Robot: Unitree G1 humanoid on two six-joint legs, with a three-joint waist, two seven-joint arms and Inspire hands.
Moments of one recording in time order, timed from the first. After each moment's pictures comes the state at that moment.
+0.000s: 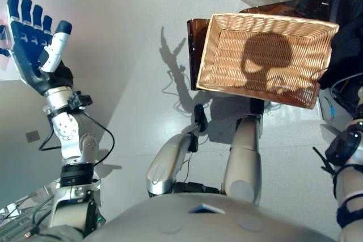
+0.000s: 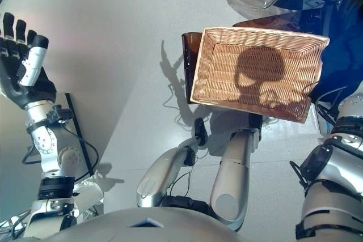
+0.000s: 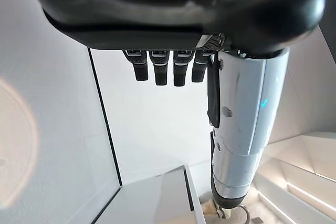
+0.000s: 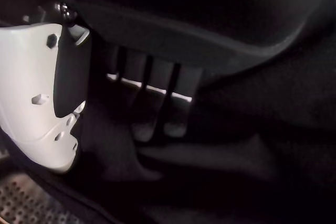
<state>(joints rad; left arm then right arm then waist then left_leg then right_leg) -0.07 0.30 0.15 0.08 -0.59 -0.52 0.21 -0.71 -0.77 -0.51 0.88 0.74 -0.38 -0.76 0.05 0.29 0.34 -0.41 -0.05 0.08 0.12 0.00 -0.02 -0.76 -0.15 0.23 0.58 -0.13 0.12</state>
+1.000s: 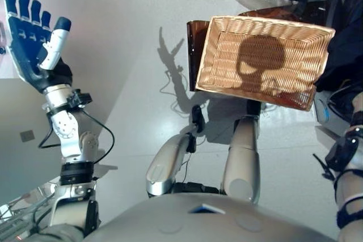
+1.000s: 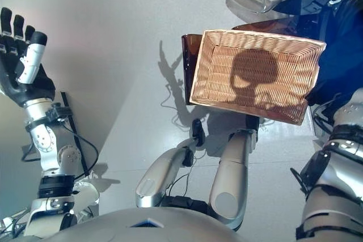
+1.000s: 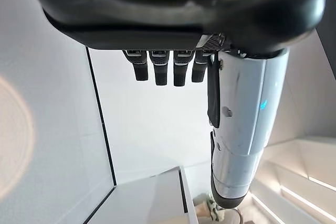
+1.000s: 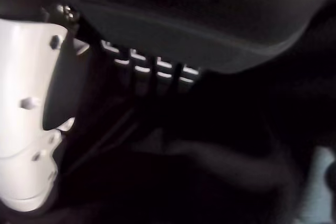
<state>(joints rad) -0.07 0.29 0.15 0.07 -0.58 -0.52 0.20 -0.56 -0.74 -0.43 0.93 0.76 -0.39 -0.54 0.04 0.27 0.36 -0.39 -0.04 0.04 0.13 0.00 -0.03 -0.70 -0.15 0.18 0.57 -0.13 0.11</state>
